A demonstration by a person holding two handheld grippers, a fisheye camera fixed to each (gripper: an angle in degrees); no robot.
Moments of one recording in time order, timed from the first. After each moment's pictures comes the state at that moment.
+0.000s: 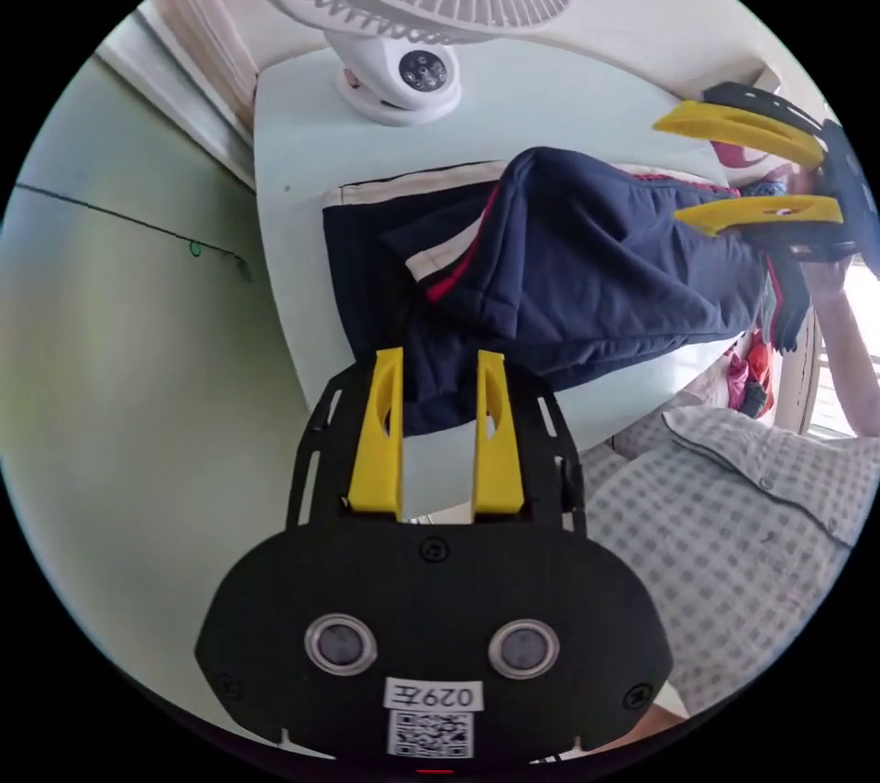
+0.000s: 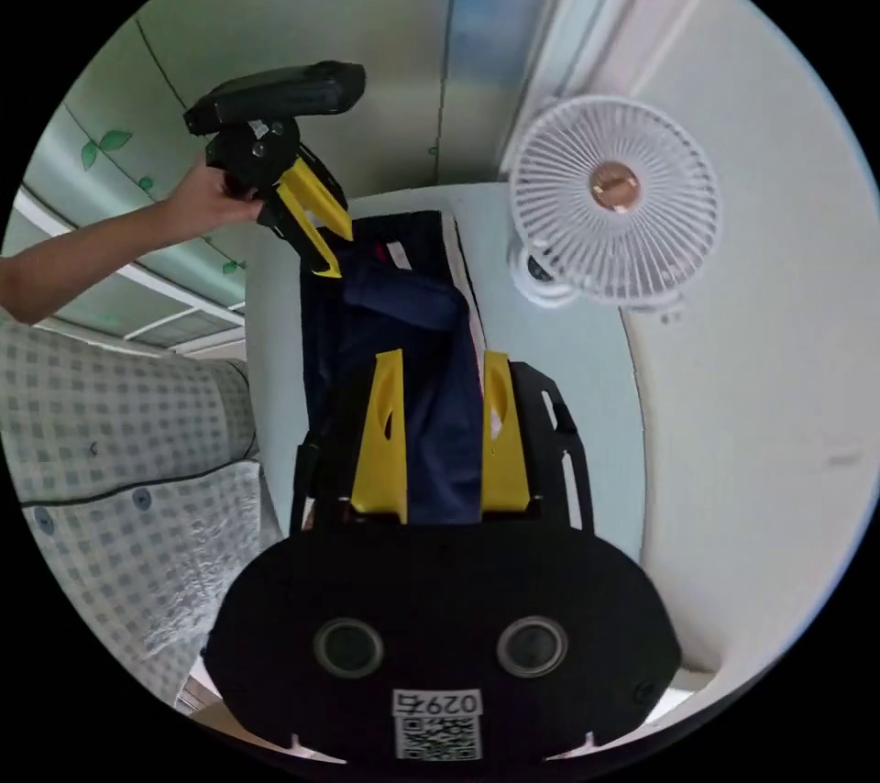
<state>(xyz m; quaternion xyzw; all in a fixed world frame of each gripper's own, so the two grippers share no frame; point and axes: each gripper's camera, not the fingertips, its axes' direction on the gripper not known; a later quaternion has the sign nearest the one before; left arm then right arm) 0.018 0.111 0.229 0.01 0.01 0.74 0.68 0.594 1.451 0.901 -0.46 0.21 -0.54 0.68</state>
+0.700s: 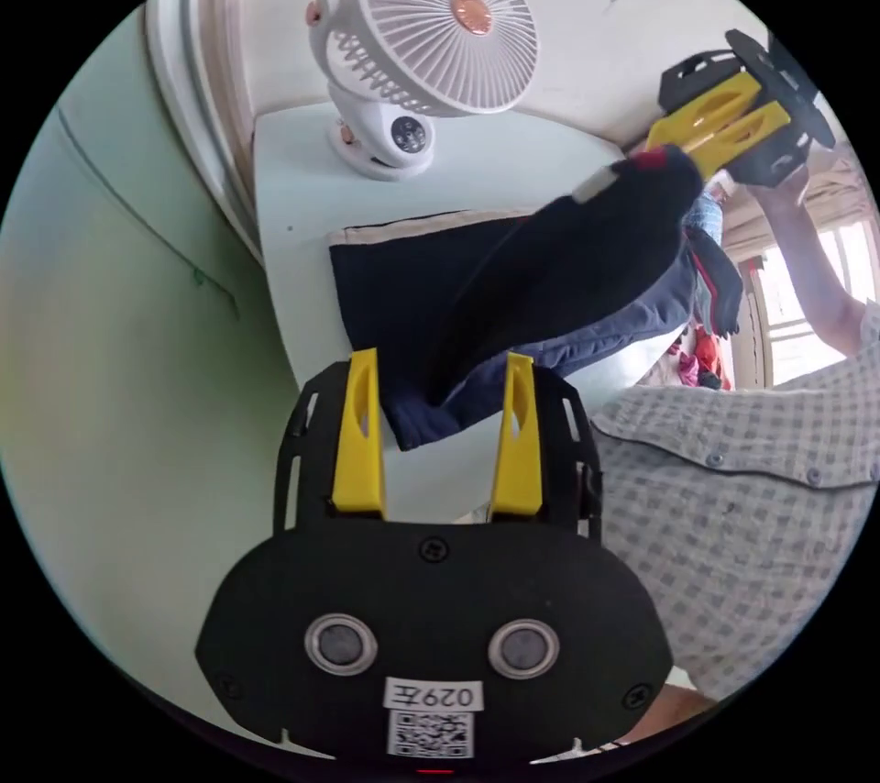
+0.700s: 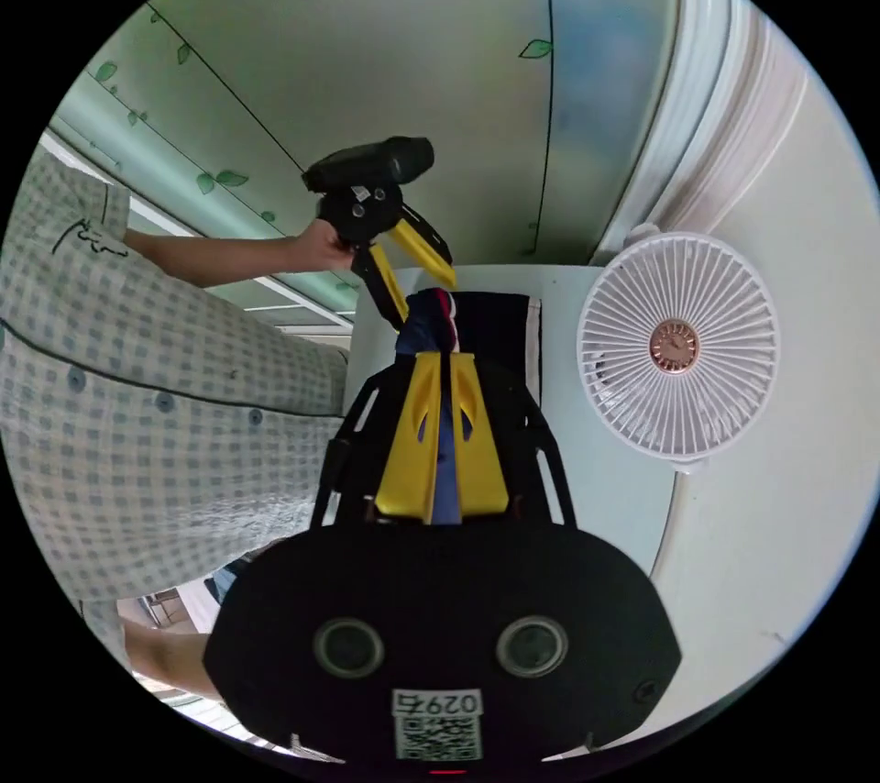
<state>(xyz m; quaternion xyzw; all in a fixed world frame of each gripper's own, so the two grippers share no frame) -0.033 0.030 0.230 -0.01 0.13 0.78 0.62 0.602 1.542 1.035 -0.53 0.03 -0.50 0.68</state>
